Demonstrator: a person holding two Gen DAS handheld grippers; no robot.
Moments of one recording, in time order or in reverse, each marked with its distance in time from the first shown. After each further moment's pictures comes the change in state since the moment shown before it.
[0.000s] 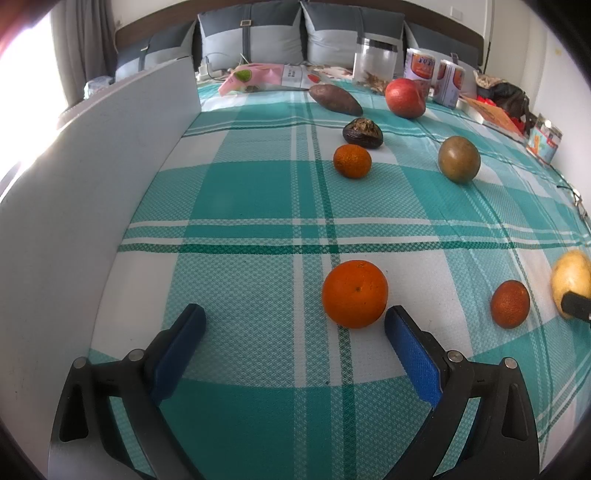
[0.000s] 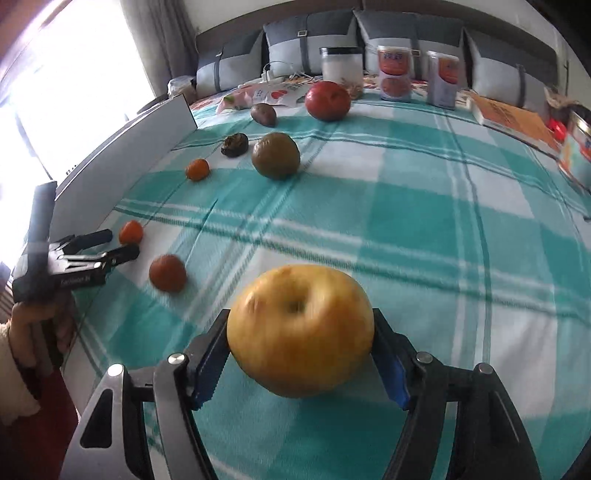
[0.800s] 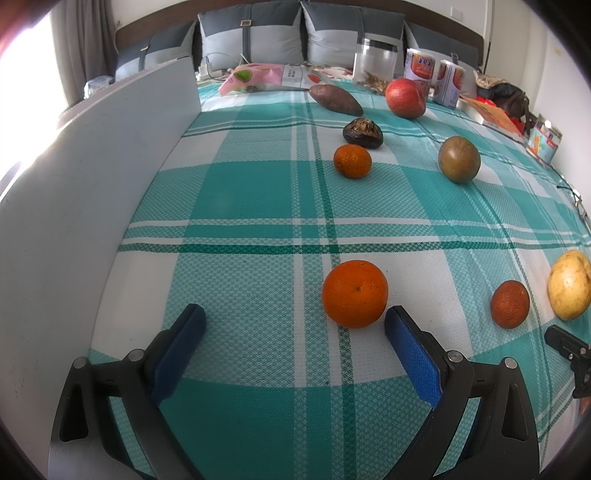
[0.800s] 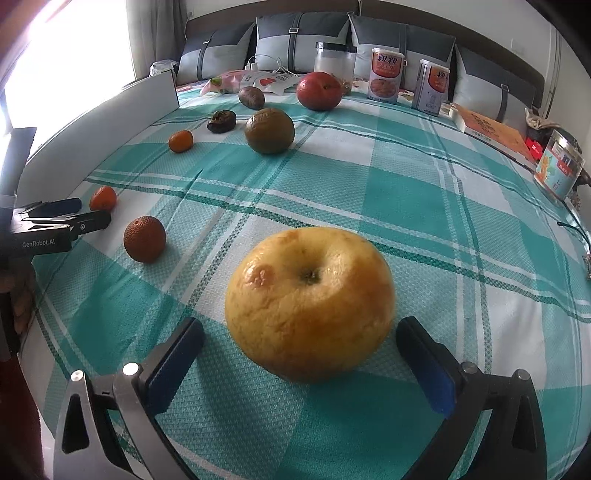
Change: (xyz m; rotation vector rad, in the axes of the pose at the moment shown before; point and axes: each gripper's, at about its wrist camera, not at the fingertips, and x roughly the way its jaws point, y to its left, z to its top) left arm 0.000 0.000 0.000 0.000 0.000 0.002; right arm 0.011 0.023 -0.021 -0.061 0.008 -0.175
